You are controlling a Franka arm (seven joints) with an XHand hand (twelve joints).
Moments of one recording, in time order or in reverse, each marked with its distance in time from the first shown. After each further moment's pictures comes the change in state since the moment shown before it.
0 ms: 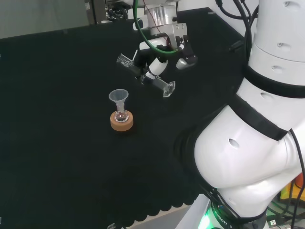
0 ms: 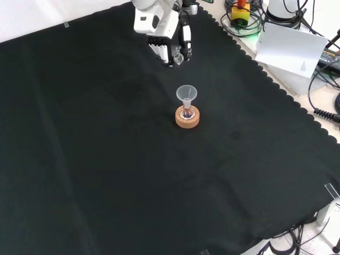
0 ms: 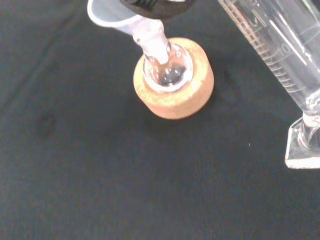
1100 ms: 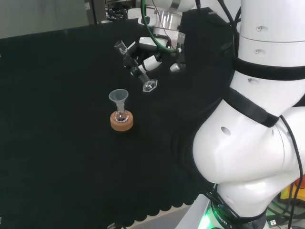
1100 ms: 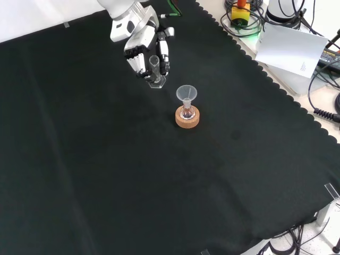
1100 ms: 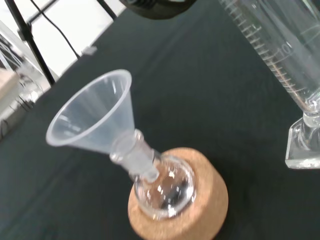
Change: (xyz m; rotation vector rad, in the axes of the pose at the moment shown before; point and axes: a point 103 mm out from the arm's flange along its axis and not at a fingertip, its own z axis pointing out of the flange) arm -0.052 0.074 0.000 -0.292 0.161 -0.225
